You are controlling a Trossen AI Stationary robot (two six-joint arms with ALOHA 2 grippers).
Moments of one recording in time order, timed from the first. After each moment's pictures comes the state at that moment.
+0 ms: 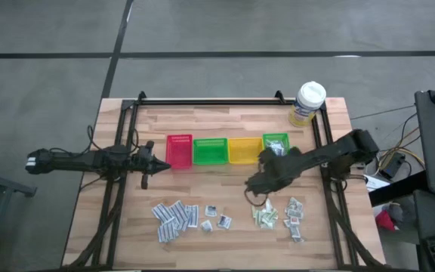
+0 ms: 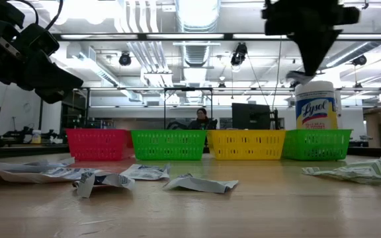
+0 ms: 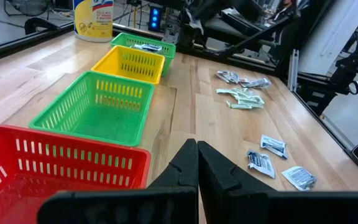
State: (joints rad) left arm 0.00 0.23 0.04 -0.08 0.00 -0.24; right arm 0.30 1.73 1.48 -1.57 0.43 1.35
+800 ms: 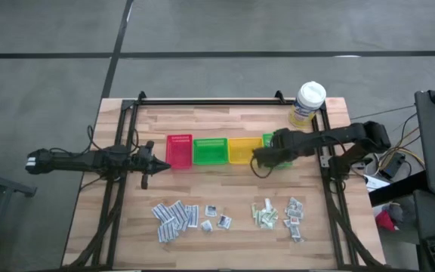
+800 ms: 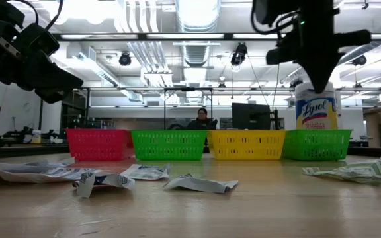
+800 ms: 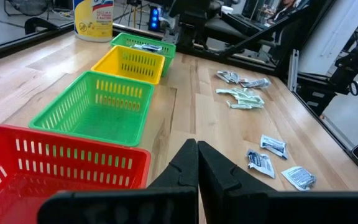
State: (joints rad) left arm 0.00 0.23 0.04 -0.07 0.00 -0.24; right arm 0.04 1.56 1.25 -1.48 0.36 1.51
